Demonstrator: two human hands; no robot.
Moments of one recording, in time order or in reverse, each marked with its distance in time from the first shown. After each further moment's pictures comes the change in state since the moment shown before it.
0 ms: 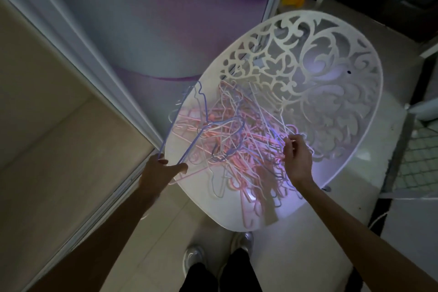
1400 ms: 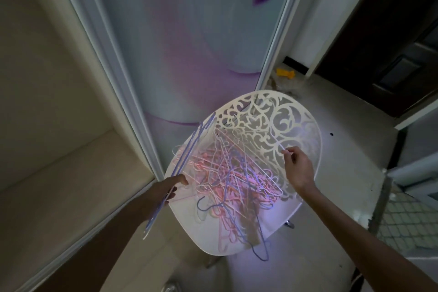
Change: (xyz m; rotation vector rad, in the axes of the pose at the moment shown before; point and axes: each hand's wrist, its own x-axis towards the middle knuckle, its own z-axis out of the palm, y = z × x) left_hand -0.136 0.064 -0.031 -0.265 -0.315 -0.054; right_hand 0.020 -0.108 -0.147 -0.106 -0.076 -0.100
